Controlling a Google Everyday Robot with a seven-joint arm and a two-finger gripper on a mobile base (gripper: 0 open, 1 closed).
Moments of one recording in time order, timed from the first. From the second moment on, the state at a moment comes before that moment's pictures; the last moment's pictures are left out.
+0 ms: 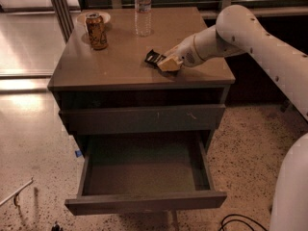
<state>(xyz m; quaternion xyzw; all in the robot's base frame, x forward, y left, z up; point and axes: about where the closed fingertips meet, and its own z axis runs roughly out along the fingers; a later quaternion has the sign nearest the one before) 0.730 -0.052 0.829 -0.50 0.75 0.20 0.40</state>
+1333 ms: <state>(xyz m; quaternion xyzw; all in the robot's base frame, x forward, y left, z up) 0.730 -0.051 0.829 -0.50 0.75 0.20 0.40</state>
